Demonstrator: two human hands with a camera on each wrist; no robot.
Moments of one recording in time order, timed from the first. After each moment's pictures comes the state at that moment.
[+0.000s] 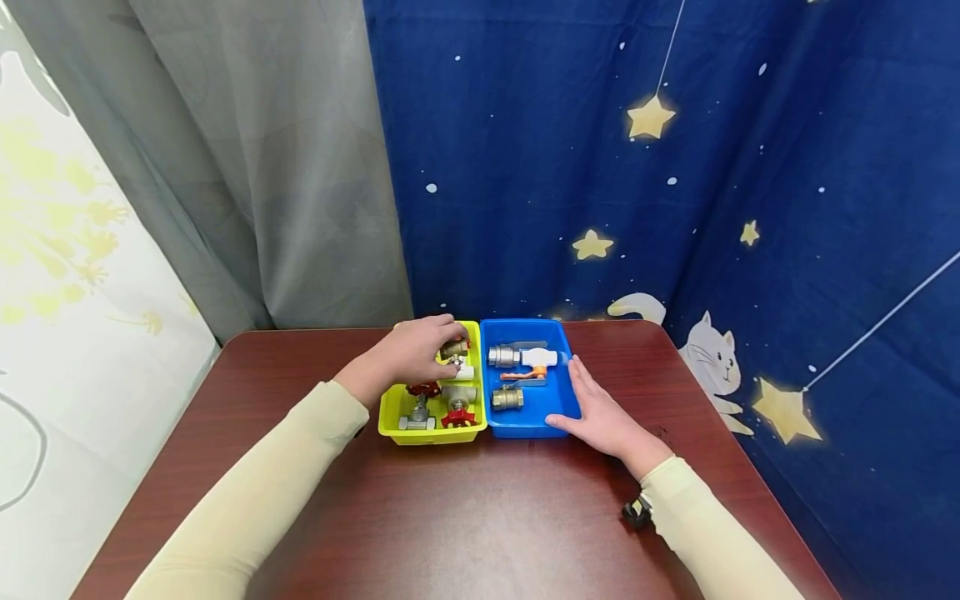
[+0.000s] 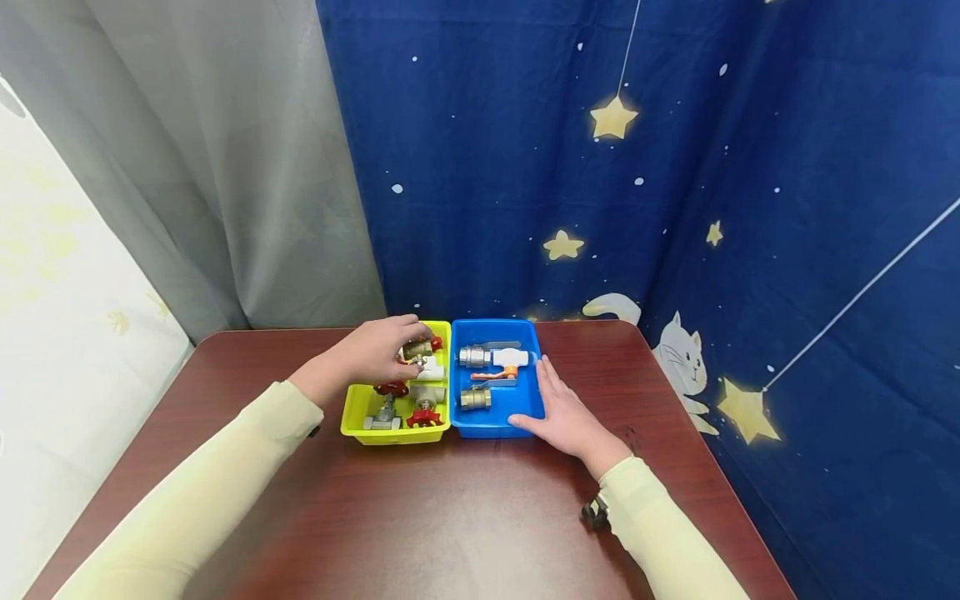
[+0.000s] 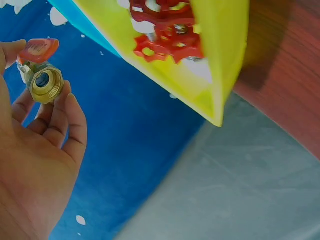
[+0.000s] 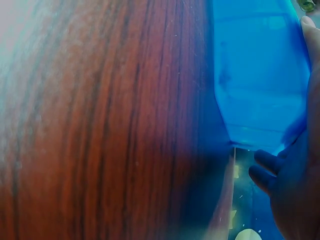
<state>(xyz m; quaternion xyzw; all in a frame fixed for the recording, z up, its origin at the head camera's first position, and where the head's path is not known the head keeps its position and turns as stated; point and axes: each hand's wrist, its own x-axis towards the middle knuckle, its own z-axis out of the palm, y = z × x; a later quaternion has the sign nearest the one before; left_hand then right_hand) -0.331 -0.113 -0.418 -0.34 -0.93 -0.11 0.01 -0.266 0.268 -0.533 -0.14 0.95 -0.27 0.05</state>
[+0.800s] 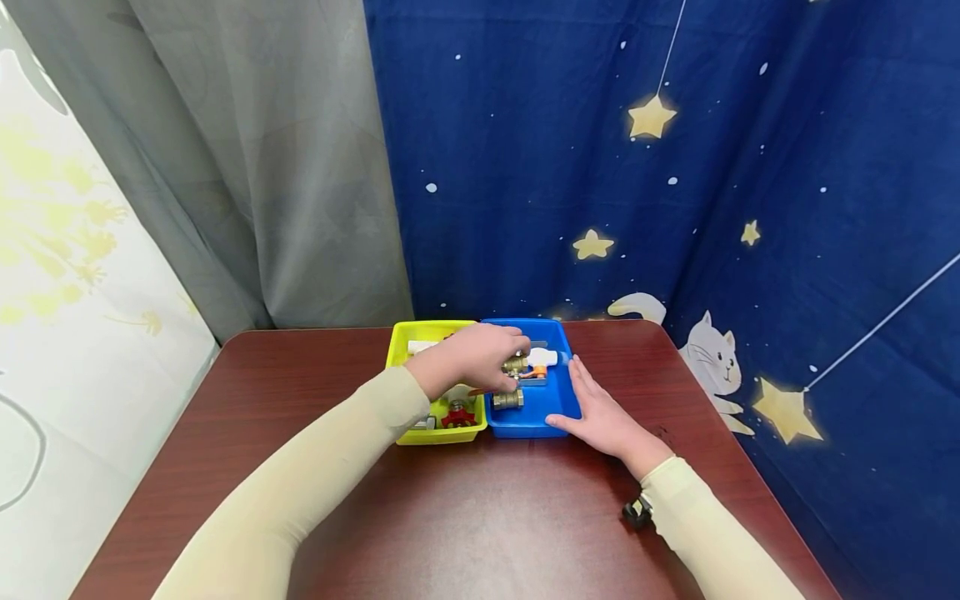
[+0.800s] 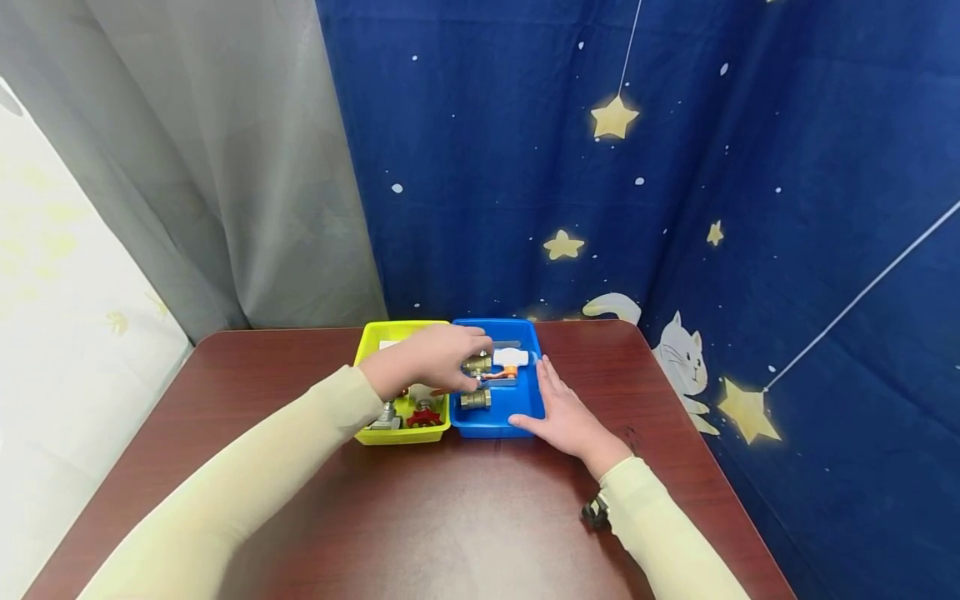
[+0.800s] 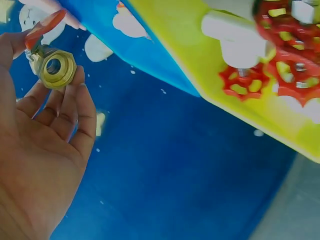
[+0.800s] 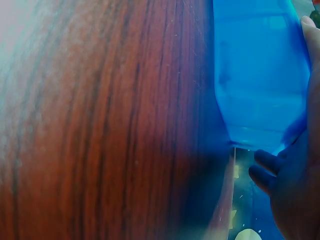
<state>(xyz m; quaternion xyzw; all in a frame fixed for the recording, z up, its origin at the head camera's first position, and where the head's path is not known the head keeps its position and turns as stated) -0.328 -0.013 -0.402 -0.43 -0.90 -0.03 -0.05 -0.267 0.270 -0.534 -0.14 0.95 -0.27 0.06</state>
